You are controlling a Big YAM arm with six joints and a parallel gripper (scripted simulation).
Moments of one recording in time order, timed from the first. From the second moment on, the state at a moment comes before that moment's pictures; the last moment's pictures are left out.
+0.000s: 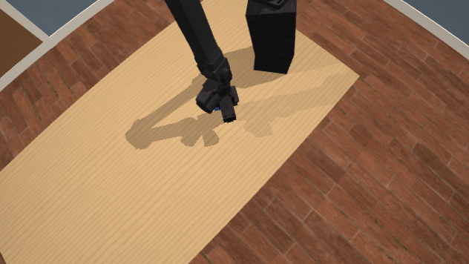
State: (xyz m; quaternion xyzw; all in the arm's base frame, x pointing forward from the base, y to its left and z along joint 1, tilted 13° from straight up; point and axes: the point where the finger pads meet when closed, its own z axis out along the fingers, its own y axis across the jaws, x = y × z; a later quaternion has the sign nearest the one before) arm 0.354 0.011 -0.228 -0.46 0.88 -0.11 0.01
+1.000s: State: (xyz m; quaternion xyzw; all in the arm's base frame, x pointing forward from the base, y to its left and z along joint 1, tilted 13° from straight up) arm 0.354 0.008 -0.240 -0.46 0.88 -0.11 0.01
